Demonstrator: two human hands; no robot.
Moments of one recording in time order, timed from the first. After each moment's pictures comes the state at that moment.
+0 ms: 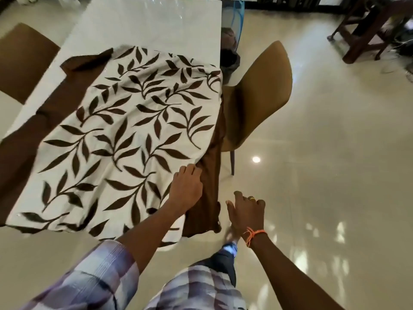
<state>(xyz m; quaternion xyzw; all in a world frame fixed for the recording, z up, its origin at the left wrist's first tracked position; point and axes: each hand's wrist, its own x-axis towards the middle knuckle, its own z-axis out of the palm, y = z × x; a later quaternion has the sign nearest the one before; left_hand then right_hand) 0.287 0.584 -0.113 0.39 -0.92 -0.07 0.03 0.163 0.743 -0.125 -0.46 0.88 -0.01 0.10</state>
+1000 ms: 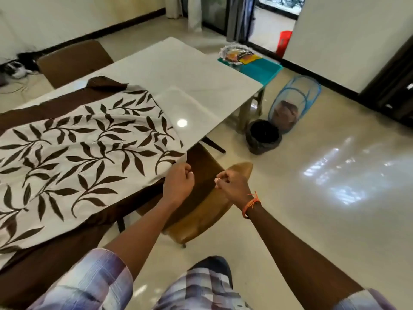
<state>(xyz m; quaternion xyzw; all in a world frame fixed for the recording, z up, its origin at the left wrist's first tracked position) -0.198 0.383 -0.027 0.76 -0.54 -0.25 0.26 -0.380 0.372 -0.023 -0.61 0.61 -0.24 0.45</state>
